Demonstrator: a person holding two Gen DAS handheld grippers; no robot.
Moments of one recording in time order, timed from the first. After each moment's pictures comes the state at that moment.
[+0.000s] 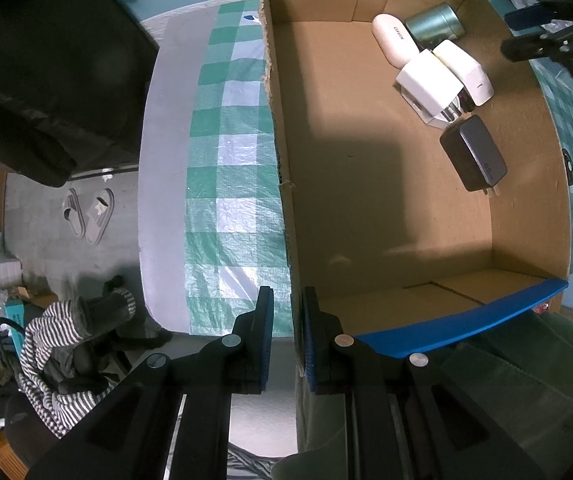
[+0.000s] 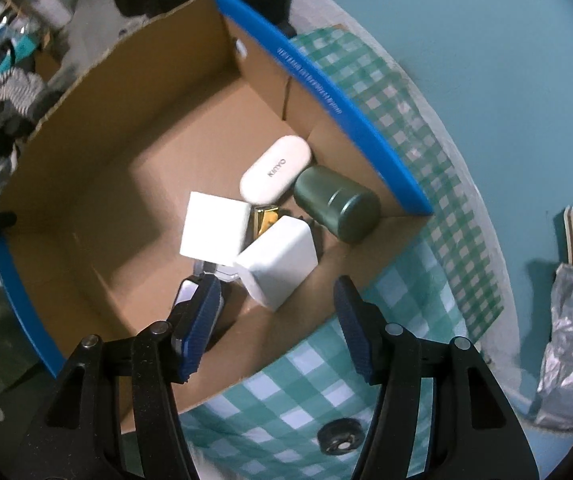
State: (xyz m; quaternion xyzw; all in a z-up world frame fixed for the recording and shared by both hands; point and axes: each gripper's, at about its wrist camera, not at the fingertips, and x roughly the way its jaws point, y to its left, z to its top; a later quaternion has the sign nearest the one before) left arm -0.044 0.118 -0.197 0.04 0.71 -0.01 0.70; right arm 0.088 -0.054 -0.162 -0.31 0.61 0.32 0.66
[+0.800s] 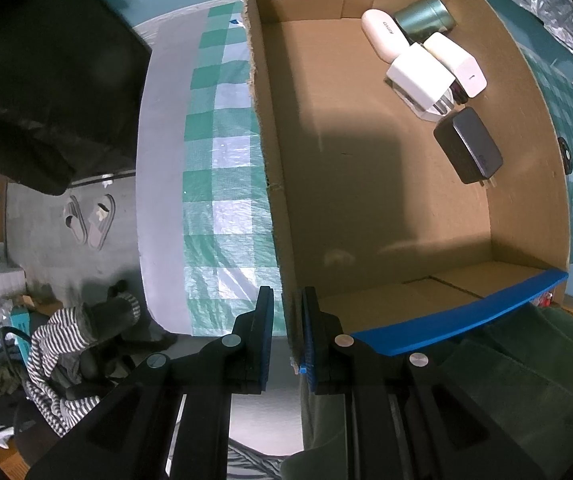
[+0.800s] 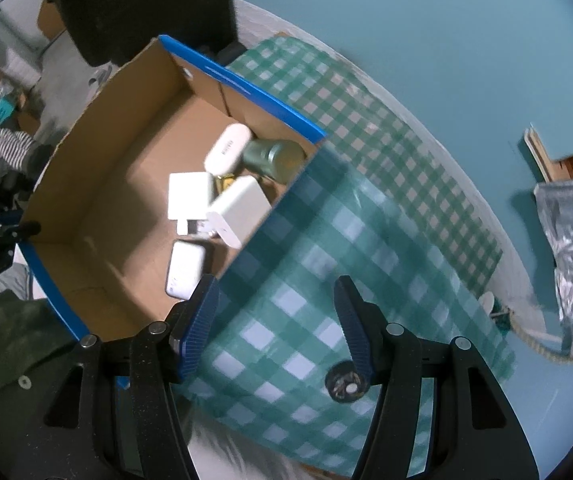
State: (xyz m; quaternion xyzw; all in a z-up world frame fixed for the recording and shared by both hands) left arm -0.046 0.110 -0.196 0.06 0.71 -0.02 0.70; right arm 0.073 -0.133 -0.109 -0.23 0.62 0.25 0.71
